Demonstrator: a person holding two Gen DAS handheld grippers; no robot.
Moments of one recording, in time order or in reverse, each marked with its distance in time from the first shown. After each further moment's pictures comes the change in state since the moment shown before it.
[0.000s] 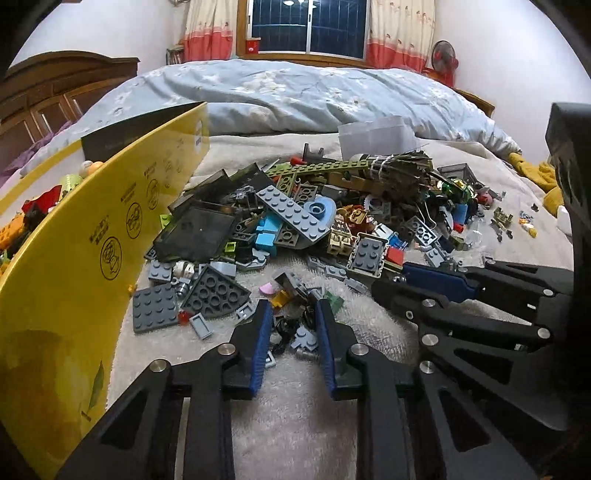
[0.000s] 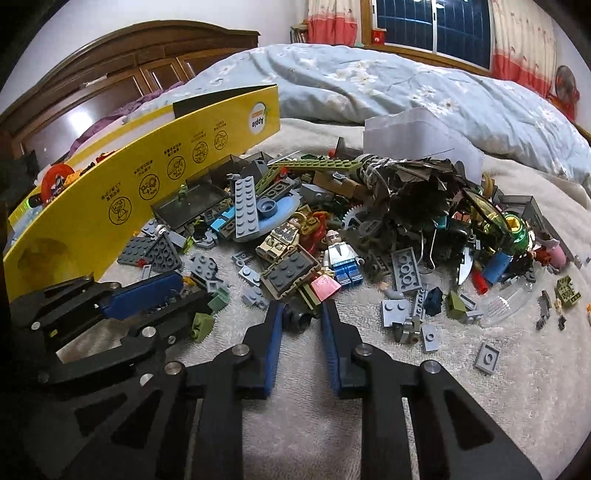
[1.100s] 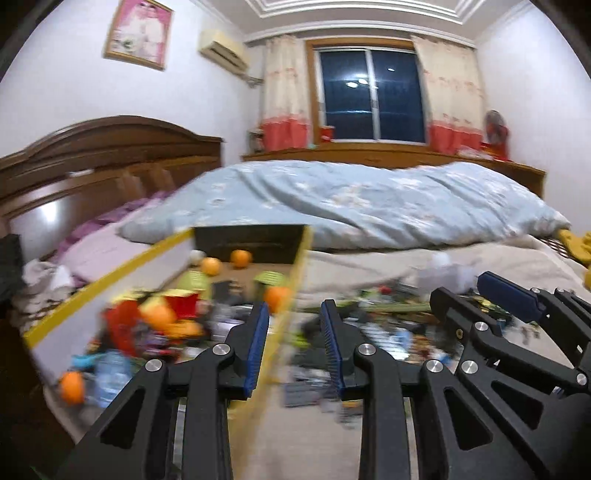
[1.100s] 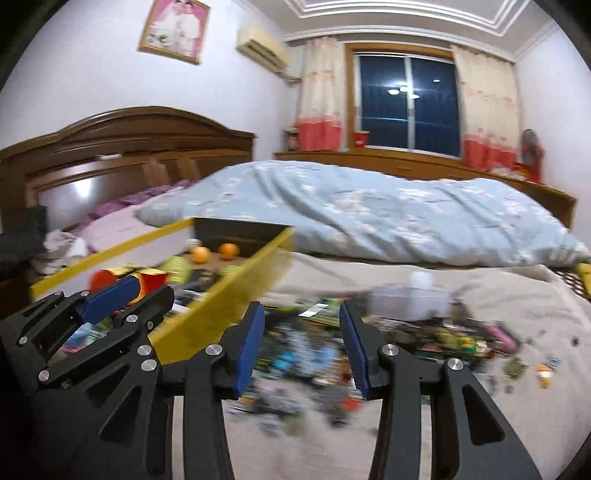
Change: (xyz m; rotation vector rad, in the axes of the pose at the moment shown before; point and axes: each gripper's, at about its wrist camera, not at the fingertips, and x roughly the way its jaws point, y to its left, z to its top) left arm -0.112 0.026 0.036 -0.065 -0.360 0.292; right arm -0.108 0.060 0.035 -0.007 -0.429 -0.121
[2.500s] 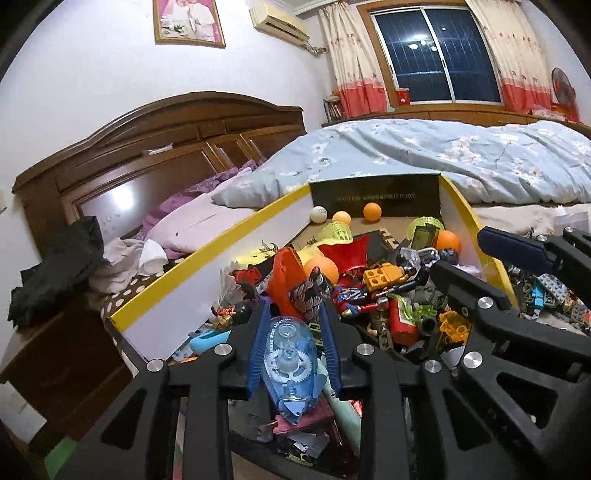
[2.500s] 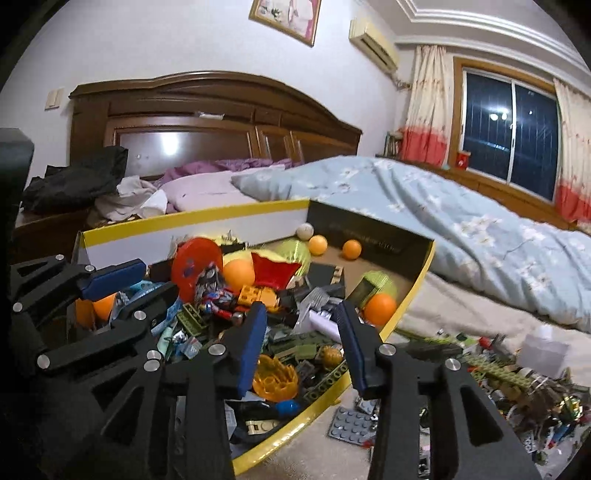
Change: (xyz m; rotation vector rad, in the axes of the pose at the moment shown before) left arm 0.012 0.128 -0.039 0.021 0.113 0.367; right arm 0.066 0.151 -0.008 -0.259 -0.009 0.331
